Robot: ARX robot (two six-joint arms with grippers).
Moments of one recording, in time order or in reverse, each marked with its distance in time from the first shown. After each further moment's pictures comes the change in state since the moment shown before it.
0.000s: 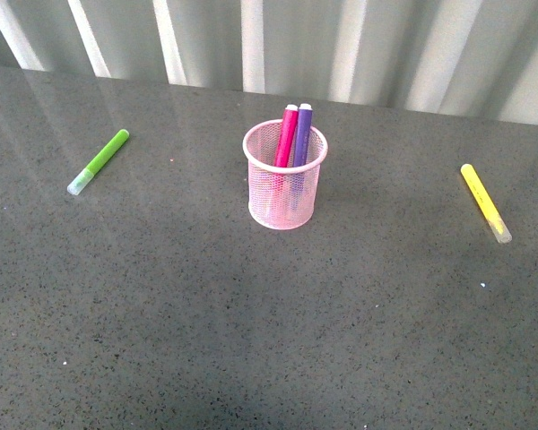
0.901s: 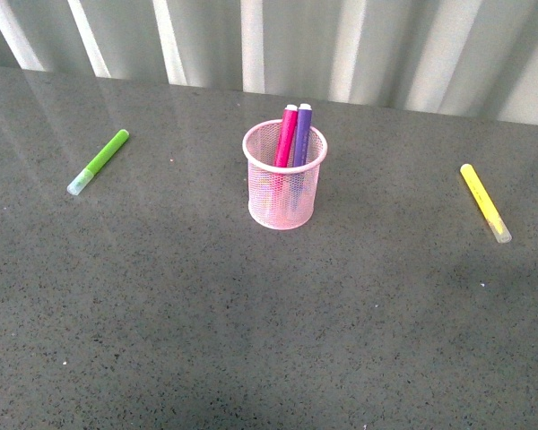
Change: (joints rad) left arm 0.000 0.000 0.000 0.000 0.000 0.000; right arm 0.000 -0.507 -0.004 -0.472 0.003 0.000
